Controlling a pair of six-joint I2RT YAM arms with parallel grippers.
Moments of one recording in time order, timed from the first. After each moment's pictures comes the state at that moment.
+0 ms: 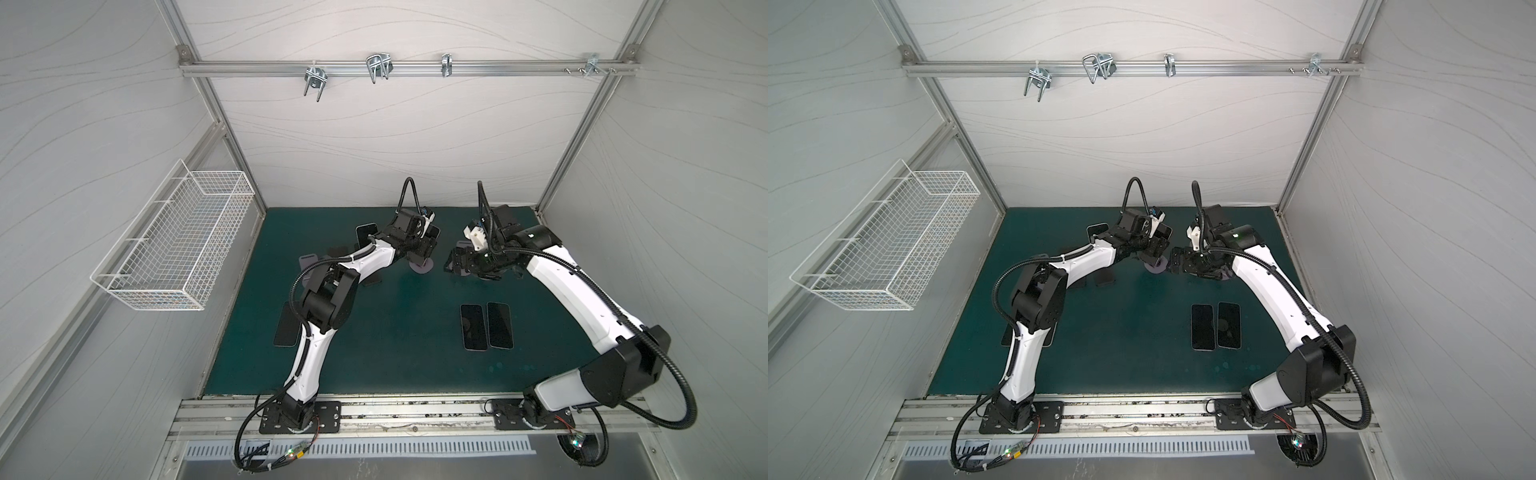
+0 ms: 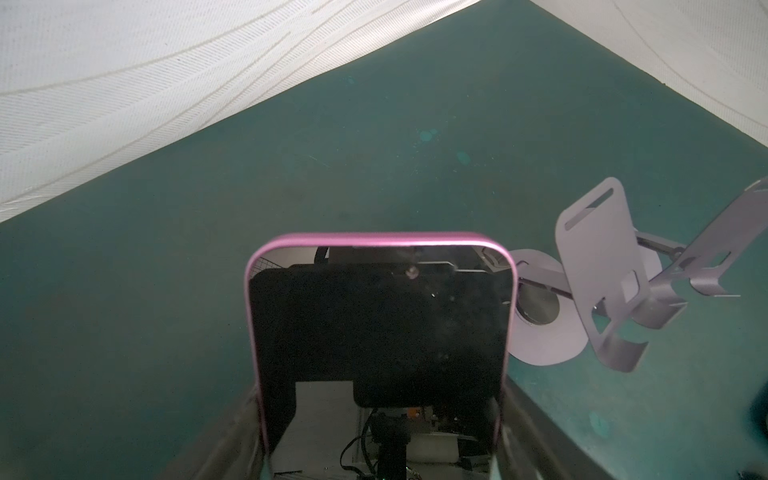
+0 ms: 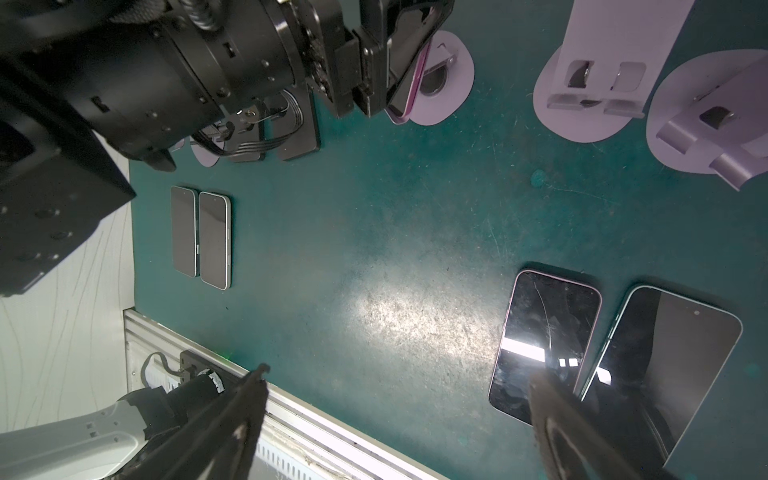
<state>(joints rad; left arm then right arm) -0.56 2.21 1.73 -0.15 0.15 0.02 0.46 1.47 1.48 -1.09 -0.31 0.38</state>
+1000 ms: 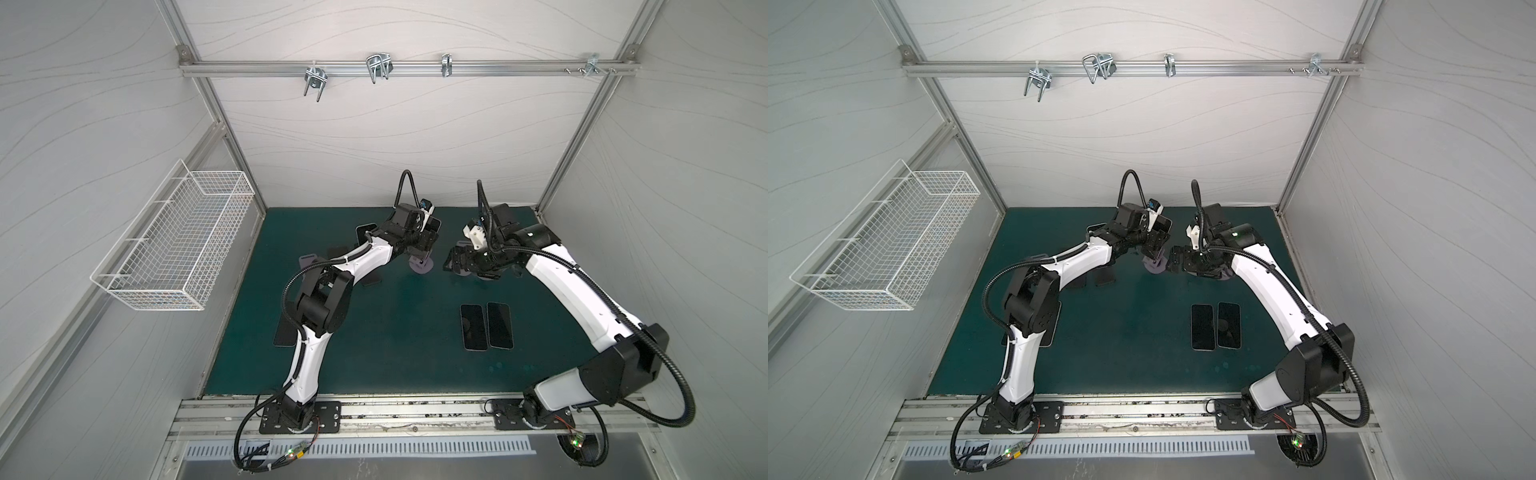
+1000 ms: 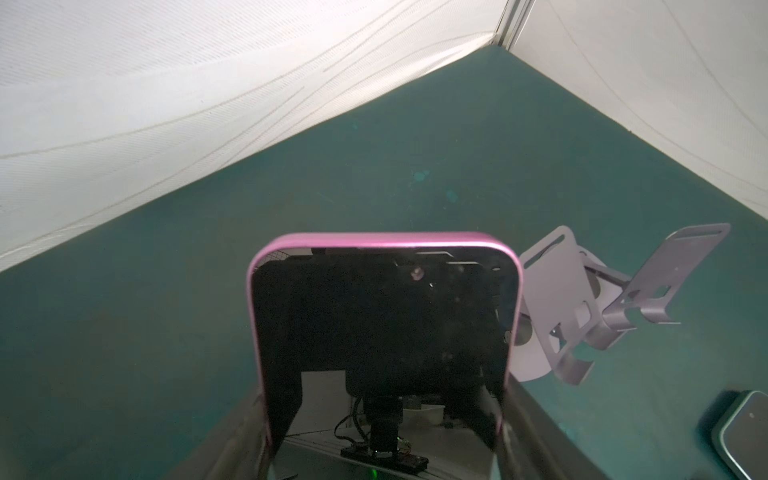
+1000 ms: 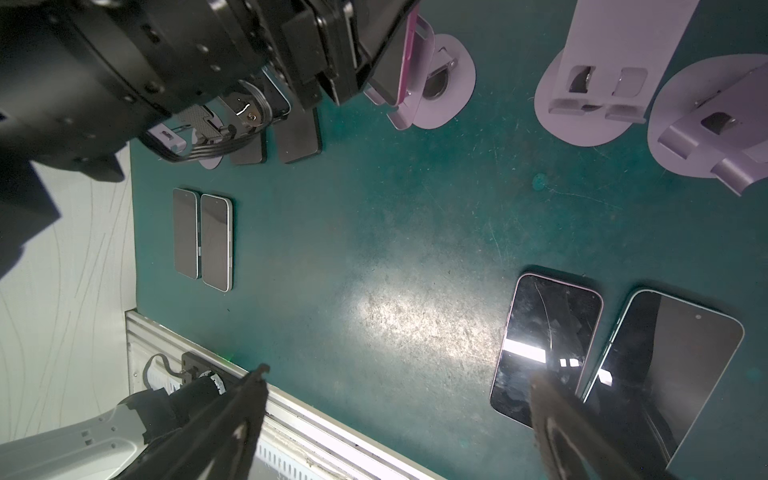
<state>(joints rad) -0.56 2.14 1.72 -0.15 0.15 -0.01 0.46 1.47 1.49 -1.09 -0.31 0.39</state>
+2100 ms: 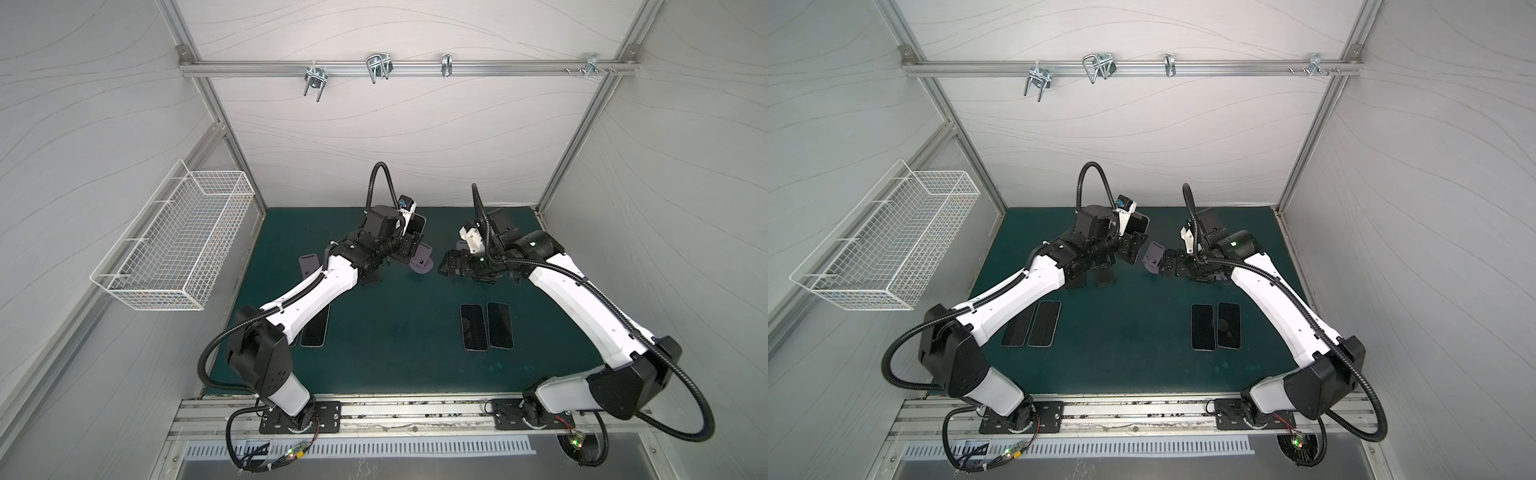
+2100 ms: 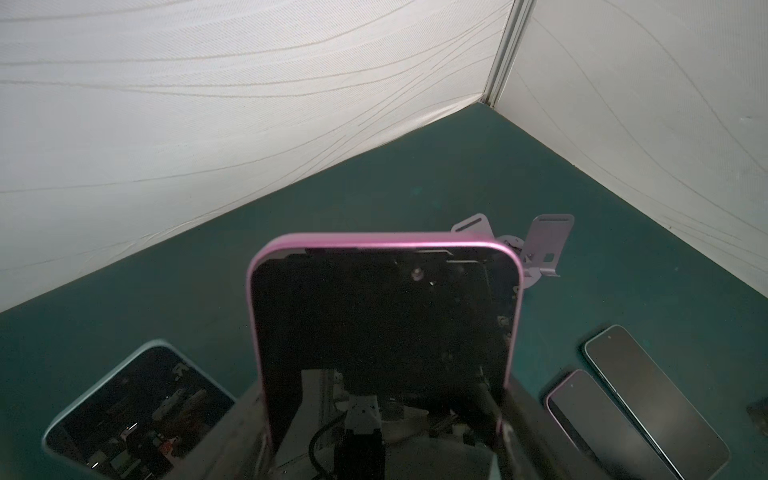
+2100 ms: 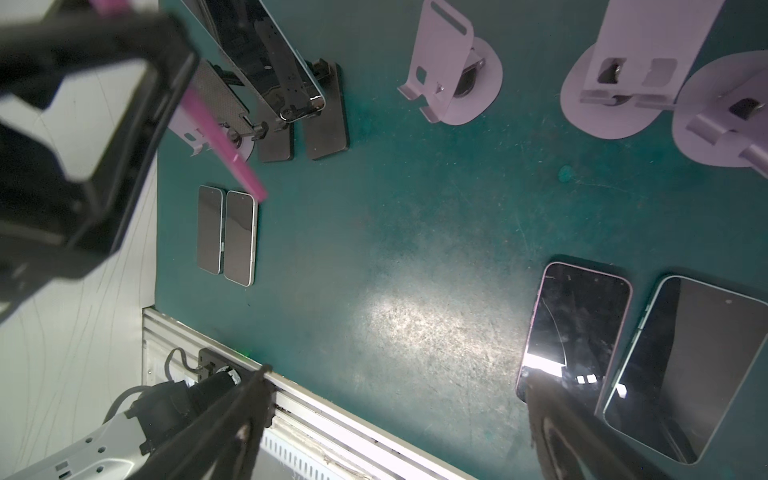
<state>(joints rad) -0.60 1.53 1.33 -0.30 -0.01 -0.04 0.57 1.41 1.48 -1.07 -0.25 0.49</state>
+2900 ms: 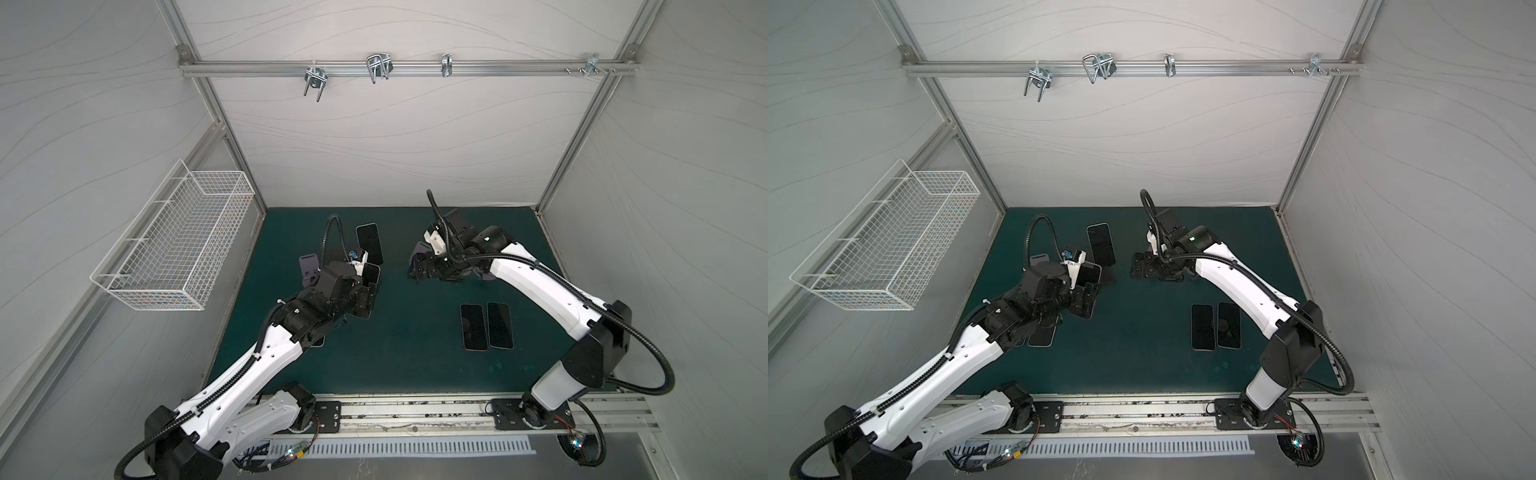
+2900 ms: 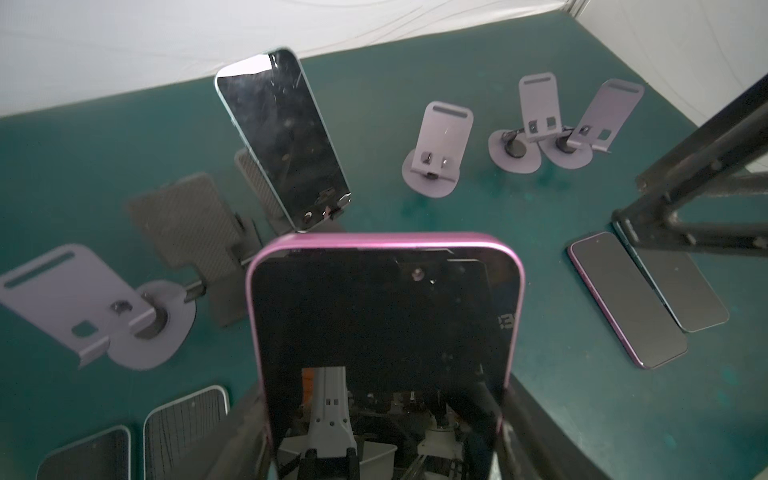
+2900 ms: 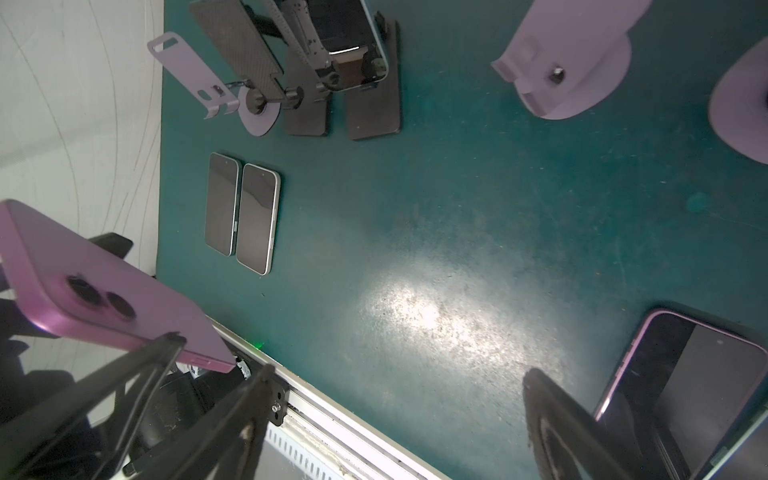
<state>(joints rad) -0.60 0.94 0.84 -0.55 -0.15 -0.21 0.75 1.63 1.60 -1.01 -0.24 0.53</state>
